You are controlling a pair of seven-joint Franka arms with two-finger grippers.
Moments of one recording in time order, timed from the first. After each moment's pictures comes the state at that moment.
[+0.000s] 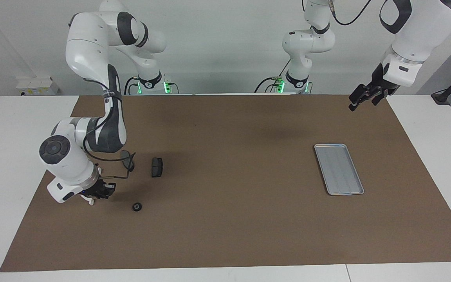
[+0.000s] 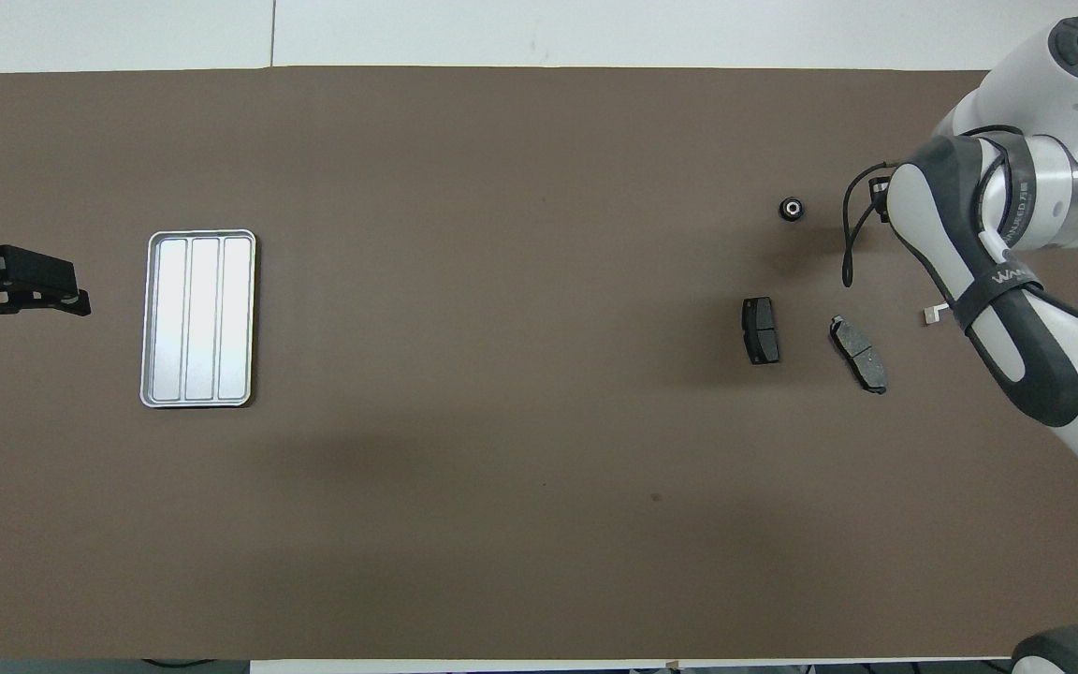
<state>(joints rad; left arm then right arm) 0.00 -0.05 -0.01 -1.67 -0.05 1.57 -0.23 -0.09 0.62 0.03 -1.40 -0.12 1.96 -0.02</state>
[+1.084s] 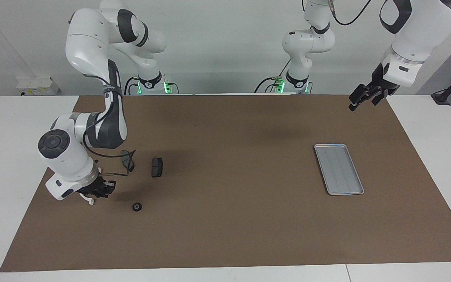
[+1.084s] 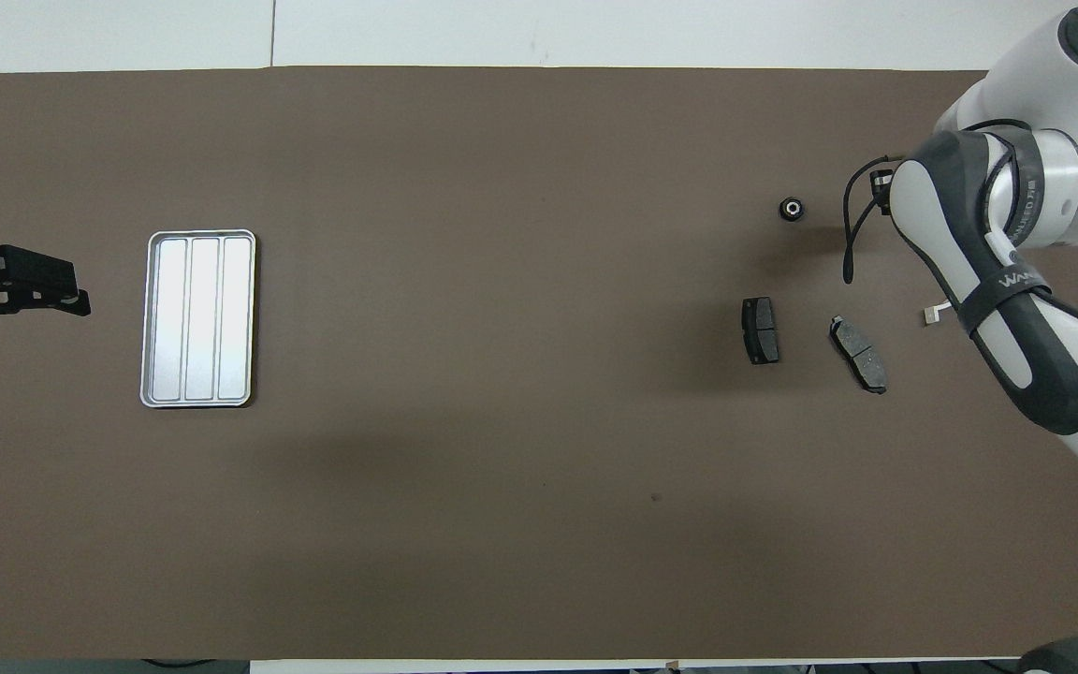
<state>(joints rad) 0.00 -0.05 -0.01 -1.67 -0.05 1.57 -0.23 -0.08 0.59 0.04 -1.39 -0.12 1.95 -0.02</state>
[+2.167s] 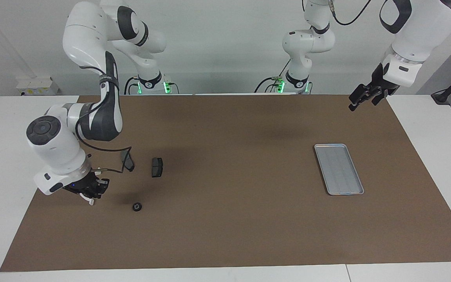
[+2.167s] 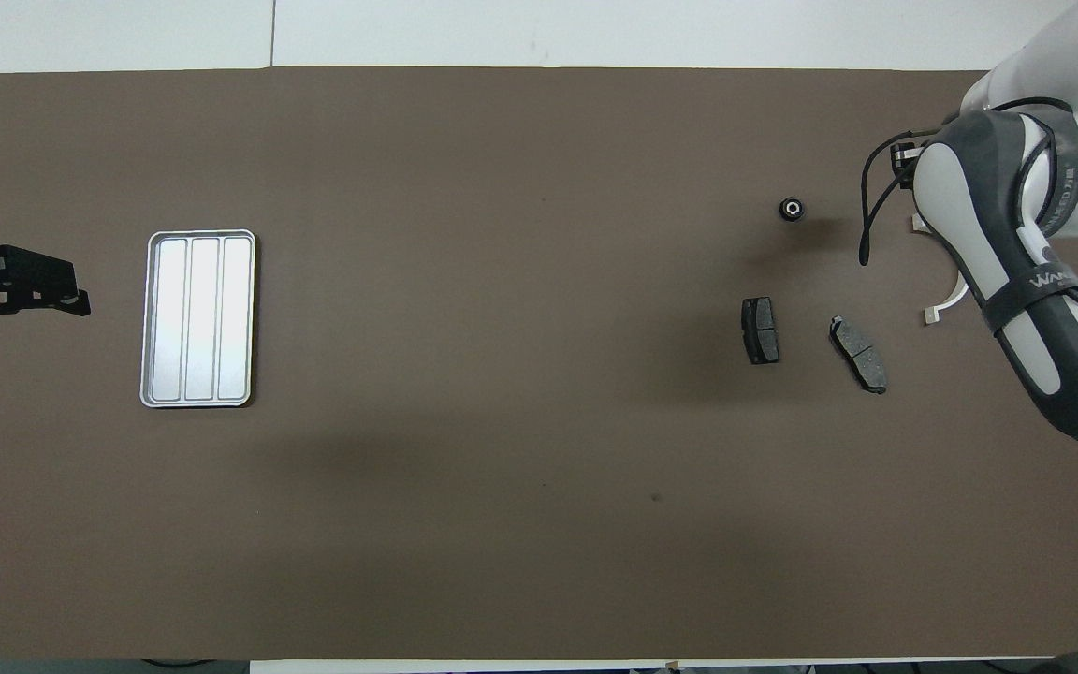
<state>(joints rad) 0.00 -0.05 -0.01 -1.67 -0.05 1.57 -0.23 -0.08 0.57 0.04 -1.35 -0.12 1.95 -0.02</state>
